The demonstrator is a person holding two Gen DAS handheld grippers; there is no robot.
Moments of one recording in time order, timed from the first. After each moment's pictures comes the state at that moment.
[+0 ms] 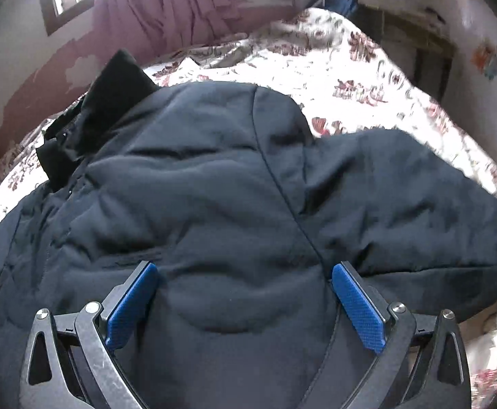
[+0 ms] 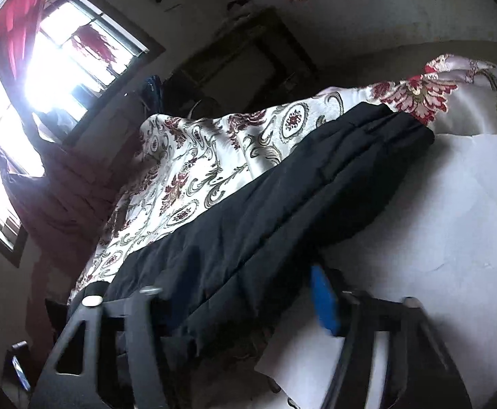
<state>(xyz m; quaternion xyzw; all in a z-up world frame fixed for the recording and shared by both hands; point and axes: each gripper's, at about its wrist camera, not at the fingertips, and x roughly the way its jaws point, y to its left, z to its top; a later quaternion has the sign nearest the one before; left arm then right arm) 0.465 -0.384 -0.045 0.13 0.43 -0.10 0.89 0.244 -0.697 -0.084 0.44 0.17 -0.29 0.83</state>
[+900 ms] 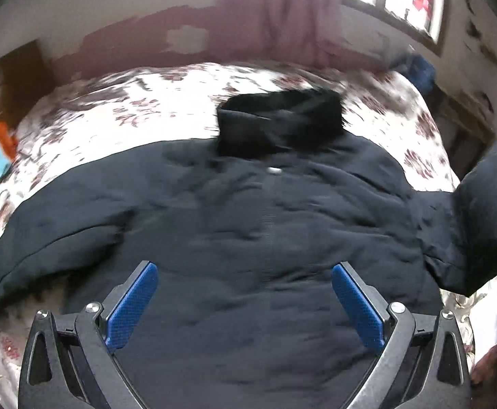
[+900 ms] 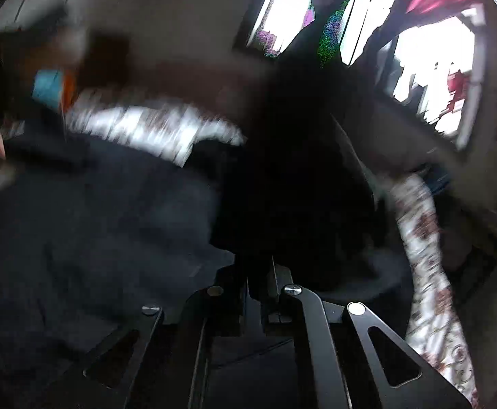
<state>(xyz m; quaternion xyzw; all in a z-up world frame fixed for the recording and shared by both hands) 0.406 -0.107 0.067 -0.03 0.43 -0.02 0.90 0.328 -0.297 0.011 -0.20 0.25 0.07 0.95</state>
